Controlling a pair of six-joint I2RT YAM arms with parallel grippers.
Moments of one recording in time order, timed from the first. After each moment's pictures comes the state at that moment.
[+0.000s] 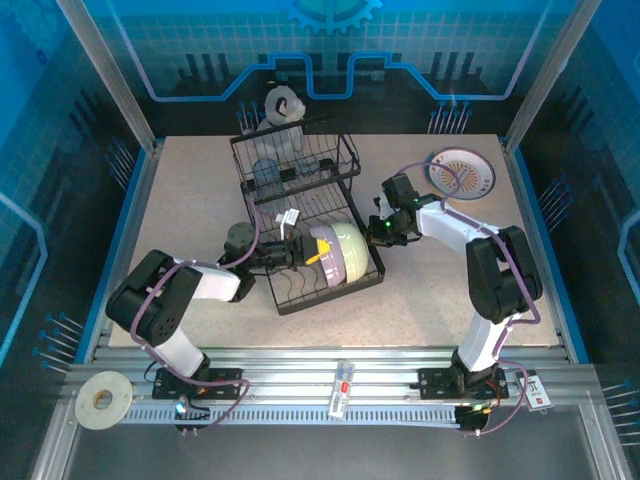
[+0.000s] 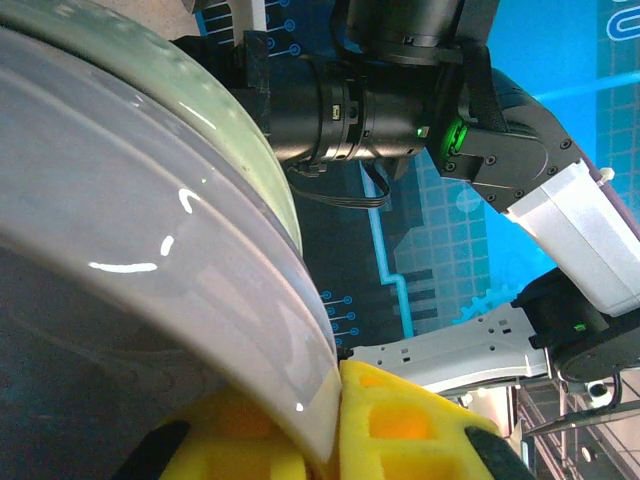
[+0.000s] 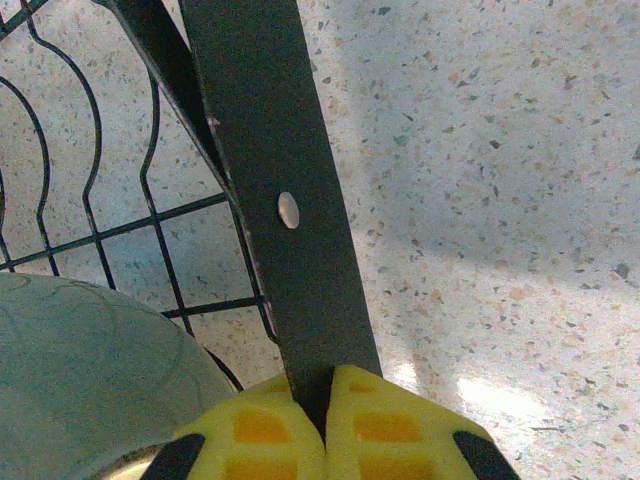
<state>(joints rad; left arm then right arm) -0.42 1.64 0.51 1.15 0.94 -1.35 0.35 1.78 1.19 -0.59 -0.31 0.42</state>
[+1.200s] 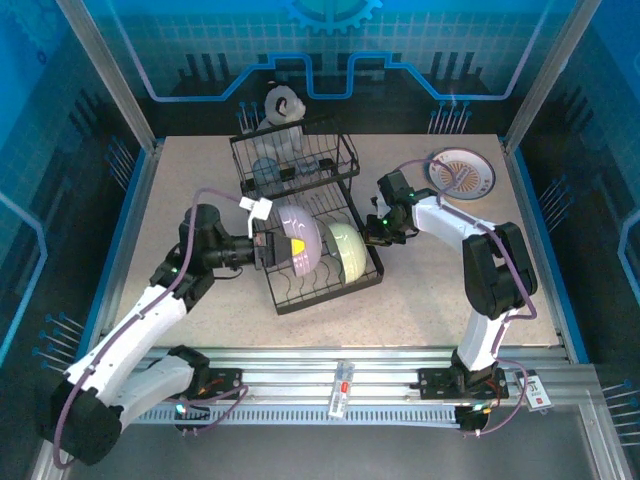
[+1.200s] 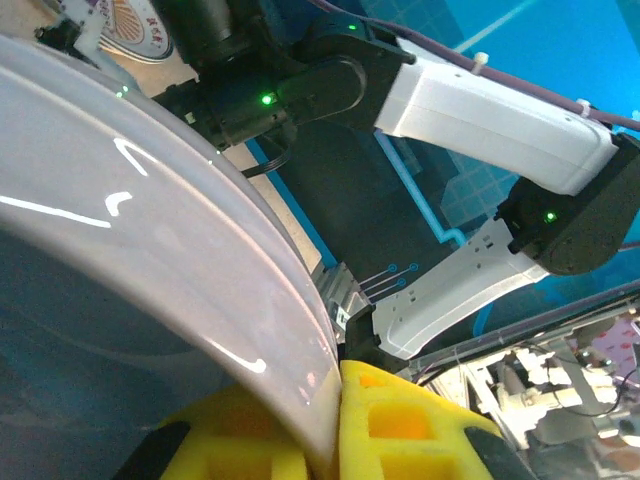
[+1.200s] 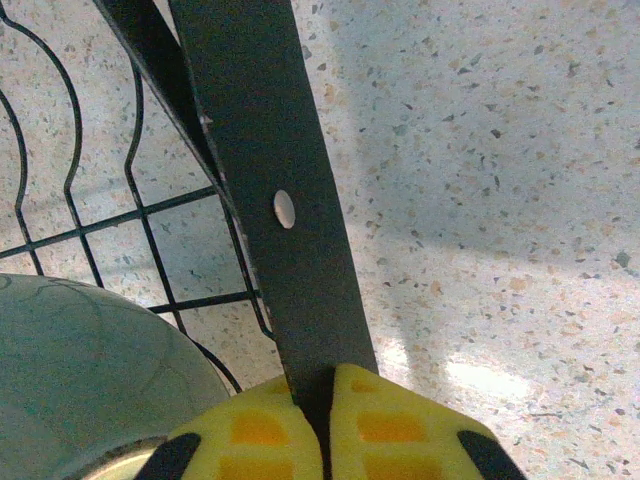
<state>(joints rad) -0.37 0.94 0.76 -0.05 0.91 -0.71 0.37 1.81 1.26 -0.68 -0.28 0.42</state>
